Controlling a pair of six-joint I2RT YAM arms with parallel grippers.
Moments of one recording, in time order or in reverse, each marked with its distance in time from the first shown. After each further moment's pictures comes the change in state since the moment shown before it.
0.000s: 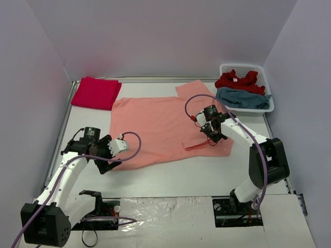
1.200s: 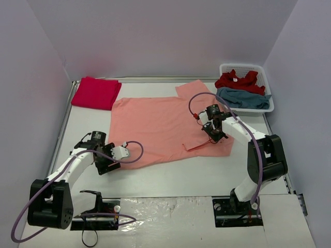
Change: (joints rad) left arm 0.000 0.151 -0.148 0.178 -0.128 0.137; right arm -0.049 0.049 0.000 0.044 -0.045 0.046
